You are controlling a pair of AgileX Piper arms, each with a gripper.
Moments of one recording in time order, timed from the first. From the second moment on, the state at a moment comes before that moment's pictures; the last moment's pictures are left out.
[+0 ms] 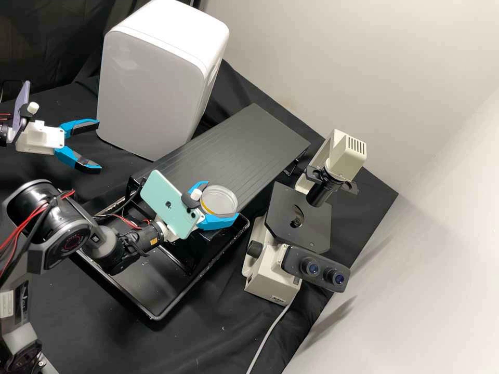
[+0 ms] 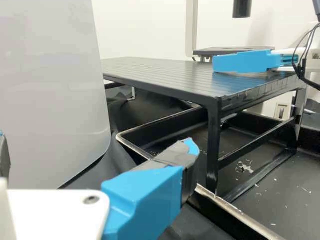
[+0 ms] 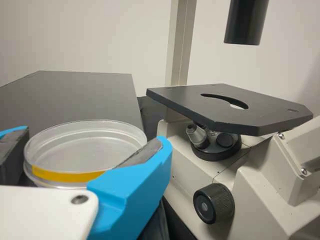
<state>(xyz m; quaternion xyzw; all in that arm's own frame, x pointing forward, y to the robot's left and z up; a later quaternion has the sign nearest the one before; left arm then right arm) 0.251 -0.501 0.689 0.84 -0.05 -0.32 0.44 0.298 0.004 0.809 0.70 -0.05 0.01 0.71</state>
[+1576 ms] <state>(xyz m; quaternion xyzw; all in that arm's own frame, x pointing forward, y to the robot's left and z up) 0.251 -0.501 0.689 0.84 -0.04 -0.32 0.45 0.279 0.016 0.817 0.71 -0.05 0.03 0.70</state>
